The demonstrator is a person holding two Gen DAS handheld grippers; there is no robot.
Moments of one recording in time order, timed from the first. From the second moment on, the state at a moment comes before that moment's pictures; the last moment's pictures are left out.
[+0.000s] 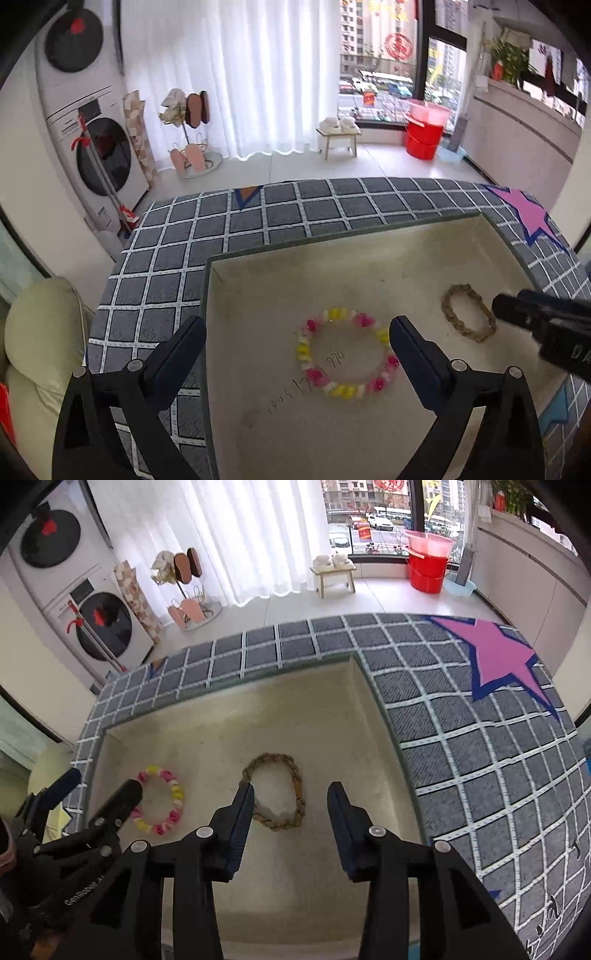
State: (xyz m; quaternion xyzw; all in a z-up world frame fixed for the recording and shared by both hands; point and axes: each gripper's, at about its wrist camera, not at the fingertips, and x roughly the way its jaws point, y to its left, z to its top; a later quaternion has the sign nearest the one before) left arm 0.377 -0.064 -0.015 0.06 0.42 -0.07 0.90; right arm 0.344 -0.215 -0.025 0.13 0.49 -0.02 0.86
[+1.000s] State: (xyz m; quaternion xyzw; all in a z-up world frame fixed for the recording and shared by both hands) left arm 0.223 -0.022 0.011 0.05 0.42 -0.10 0.90; right arm 0.189 -0.239 0.019 0.17 0.46 0.02 0.87
